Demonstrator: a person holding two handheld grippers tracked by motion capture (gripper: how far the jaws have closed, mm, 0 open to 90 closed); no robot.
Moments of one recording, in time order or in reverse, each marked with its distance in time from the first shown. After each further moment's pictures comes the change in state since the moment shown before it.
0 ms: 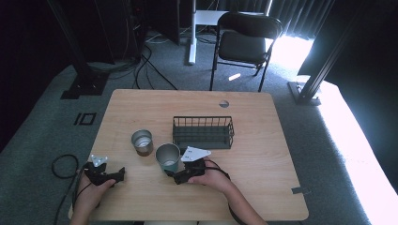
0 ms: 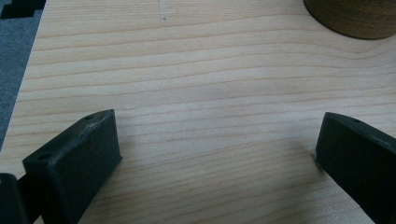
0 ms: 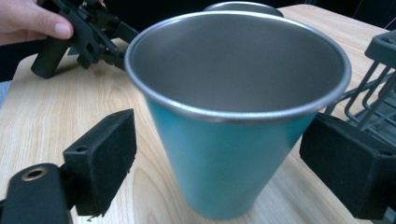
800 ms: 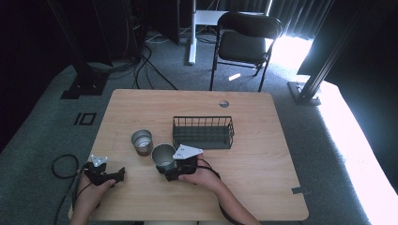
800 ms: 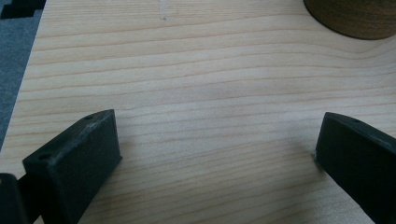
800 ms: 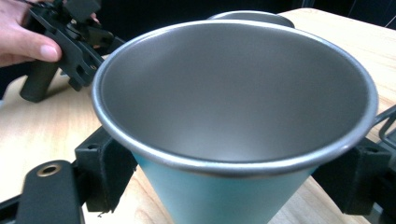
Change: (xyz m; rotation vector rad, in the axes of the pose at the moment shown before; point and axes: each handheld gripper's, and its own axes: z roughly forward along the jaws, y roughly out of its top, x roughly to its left) left arm 0.000 0.000 0.000 -0.001 0.000 0.000; right arm 0.006 0.008 0.025 -0.024 -0.006 0.044
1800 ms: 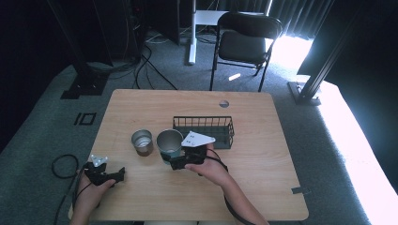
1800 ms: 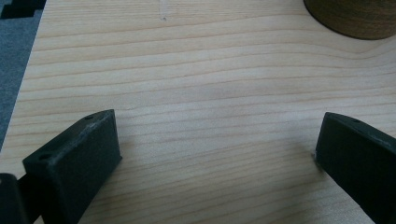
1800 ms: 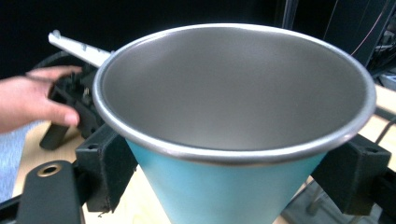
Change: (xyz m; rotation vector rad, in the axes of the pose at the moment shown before) left arm 0.000 0.000 0.000 0.001 0.000 -0.001; right arm -0.007 0.054 -0.045 -0.082 -0.047 0.022
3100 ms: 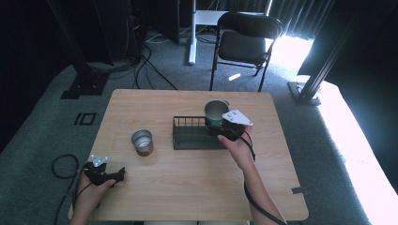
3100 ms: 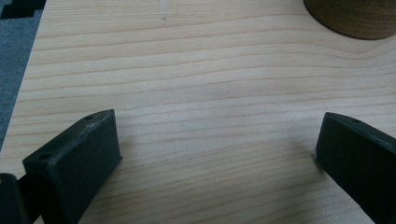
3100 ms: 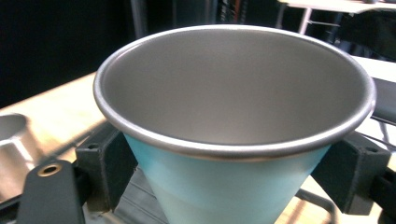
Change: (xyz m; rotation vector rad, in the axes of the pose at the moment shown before) left arm 0.000 0.000 0.000 -0.001 0.000 0.002; right arm -0.104 0.005 -0.067 -0.052 -0.561 0.077
